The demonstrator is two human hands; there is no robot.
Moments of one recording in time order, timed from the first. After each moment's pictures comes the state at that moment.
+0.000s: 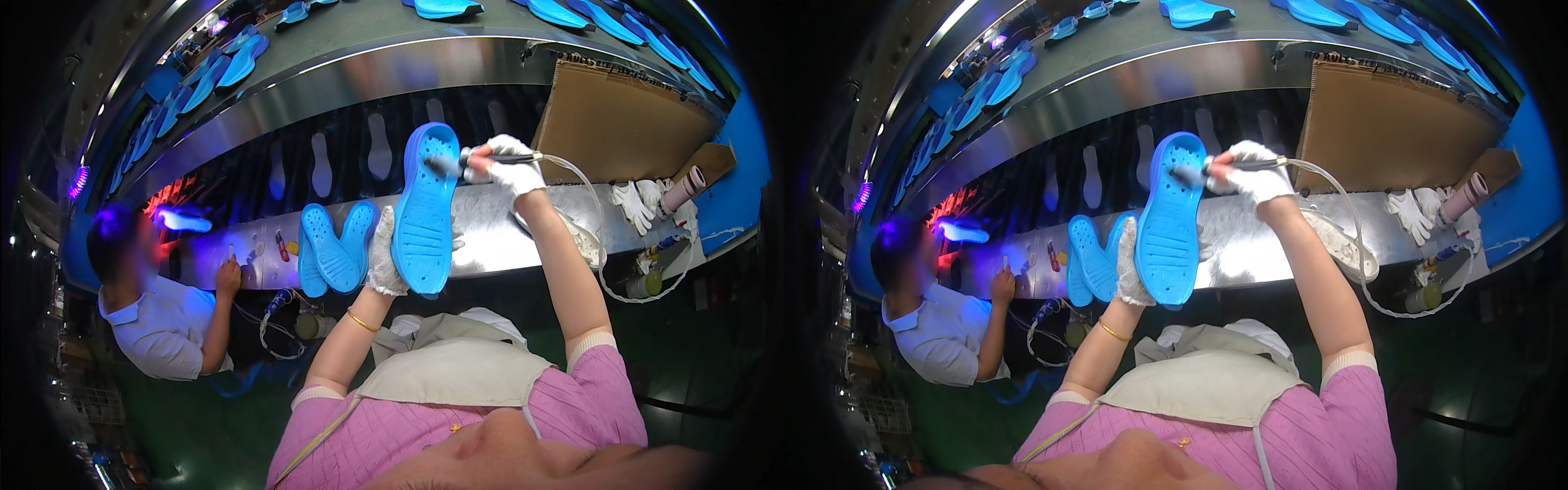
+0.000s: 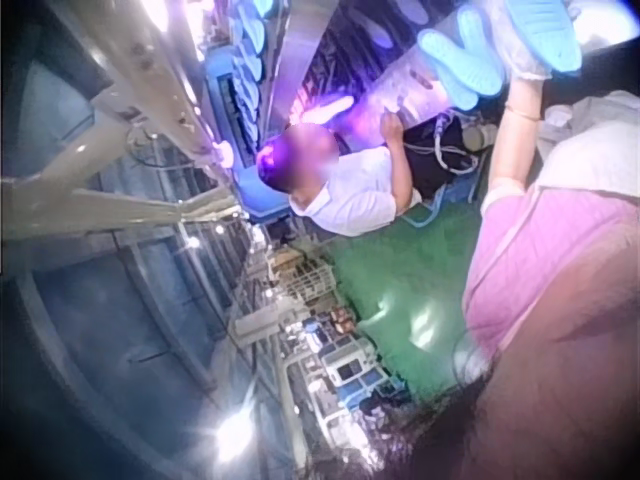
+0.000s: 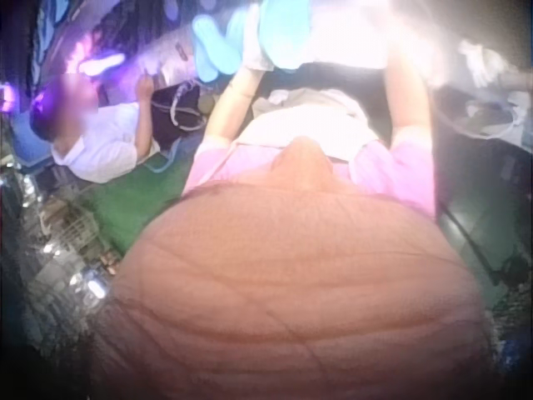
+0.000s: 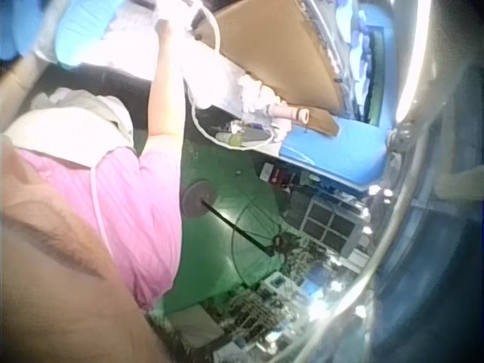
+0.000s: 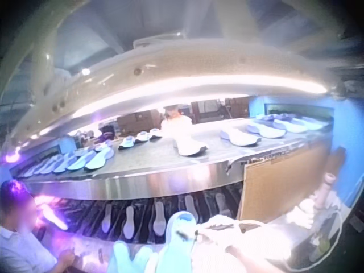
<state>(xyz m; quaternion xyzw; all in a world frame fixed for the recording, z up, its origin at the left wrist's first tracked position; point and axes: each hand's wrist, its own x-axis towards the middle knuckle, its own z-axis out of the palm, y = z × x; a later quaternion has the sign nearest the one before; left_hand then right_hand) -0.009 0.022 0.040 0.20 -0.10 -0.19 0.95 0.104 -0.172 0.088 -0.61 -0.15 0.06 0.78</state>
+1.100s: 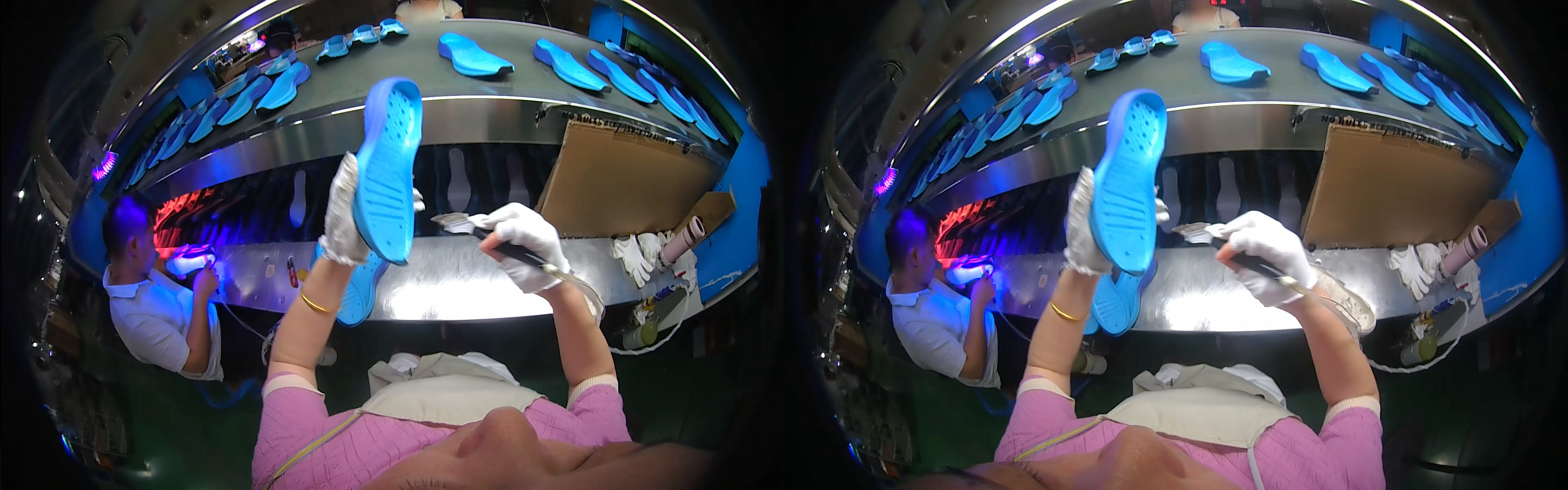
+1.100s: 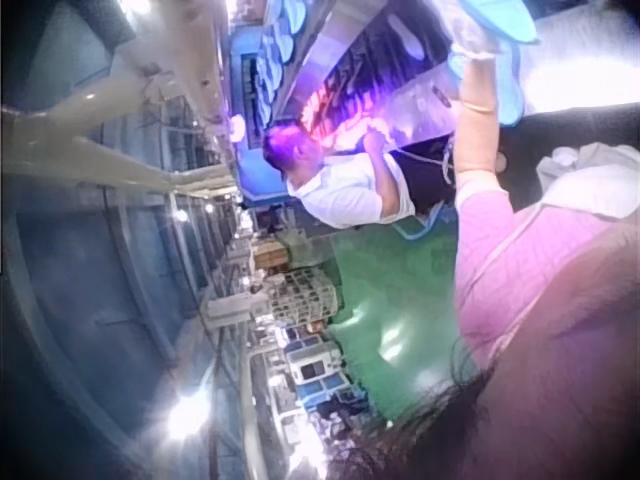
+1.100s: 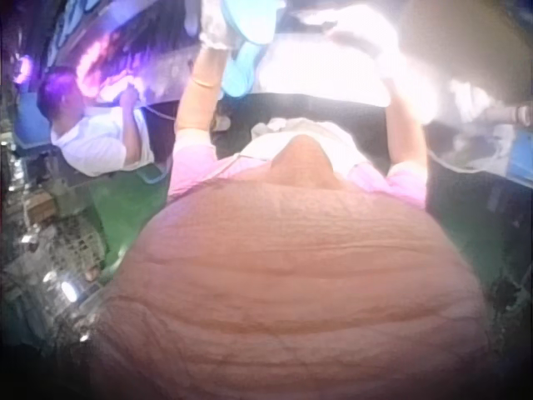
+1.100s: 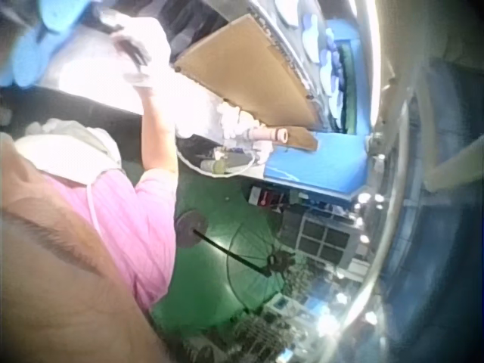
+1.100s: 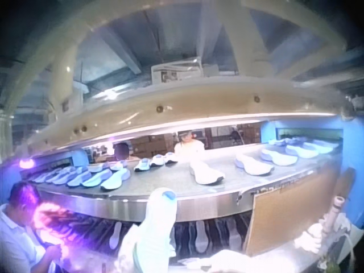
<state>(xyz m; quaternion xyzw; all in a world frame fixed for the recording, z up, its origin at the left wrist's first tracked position) 0.044 0.067 0.160 0.41 -0.13 0.00 0.90 0.051 -0.189 0.145 -0.68 -0.50 -0.23 0.48</state>
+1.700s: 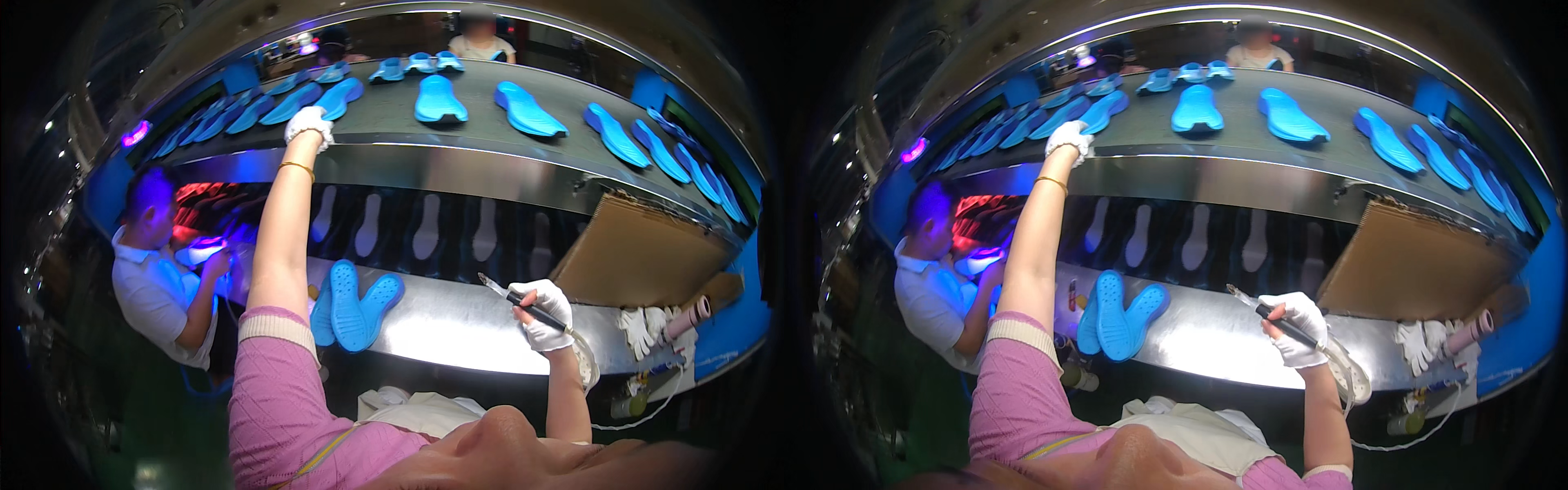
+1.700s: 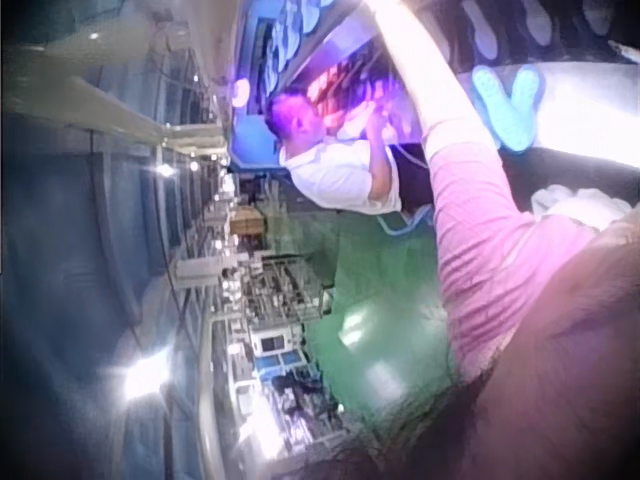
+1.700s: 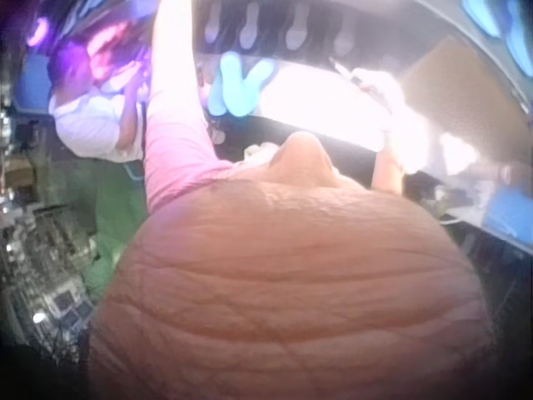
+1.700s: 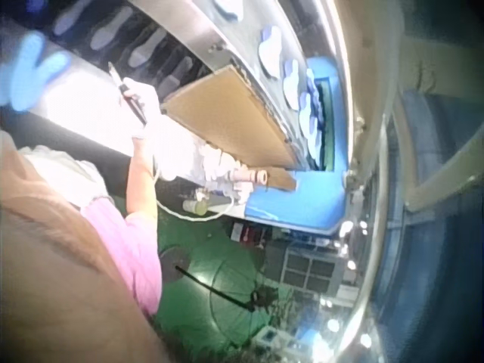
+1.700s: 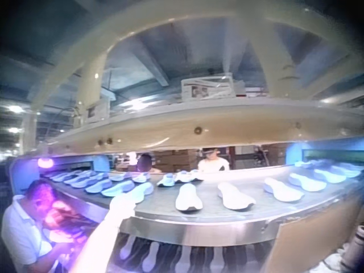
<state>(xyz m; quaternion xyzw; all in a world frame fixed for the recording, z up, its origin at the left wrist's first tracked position) 0.190 0.274 0.242 0.93 0.22 0.31 0.04 0.068 -0.205 0.077 -0.65 -0.32 -0.02 0.69</state>
